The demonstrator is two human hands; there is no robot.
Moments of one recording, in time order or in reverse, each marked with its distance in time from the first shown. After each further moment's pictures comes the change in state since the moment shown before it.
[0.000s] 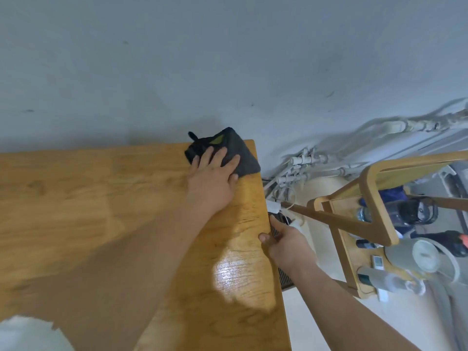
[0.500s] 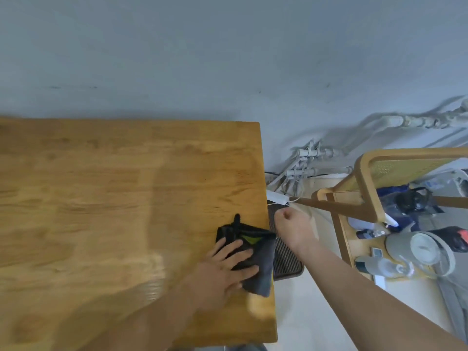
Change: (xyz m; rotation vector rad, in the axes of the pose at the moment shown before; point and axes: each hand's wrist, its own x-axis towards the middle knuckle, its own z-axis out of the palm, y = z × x) left_hand -0.292 0.051 0.082 0.107 -0.261 0.516; right_hand -0.068 0.054 -0.017 0.103 0.060 -0.184
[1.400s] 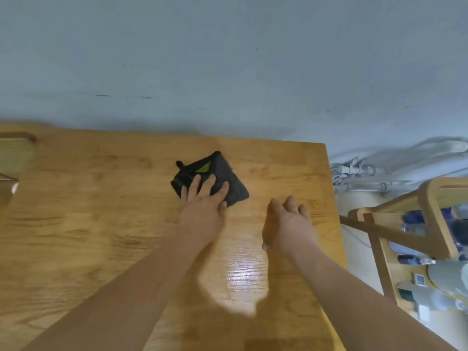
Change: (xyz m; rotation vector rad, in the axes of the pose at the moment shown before) left_hand -0.025 -0.257 -0.079 -0.221 0.269 -0.692; right_hand 0.036 -0.165 0.146 -0.767 -0.136 -0.043
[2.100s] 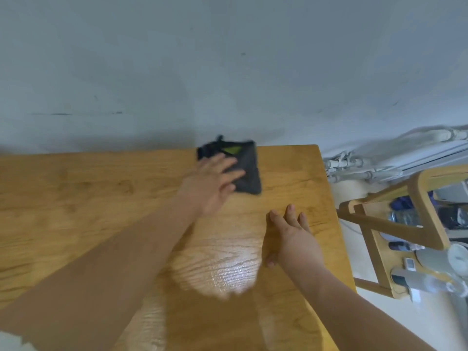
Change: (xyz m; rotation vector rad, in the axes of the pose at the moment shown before) left_hand 0.123 -0.011 -0.029 0.054 -0.038 0.469; right_hand 0.011 -0.004 -0.003 0.075 -0.022 0.062
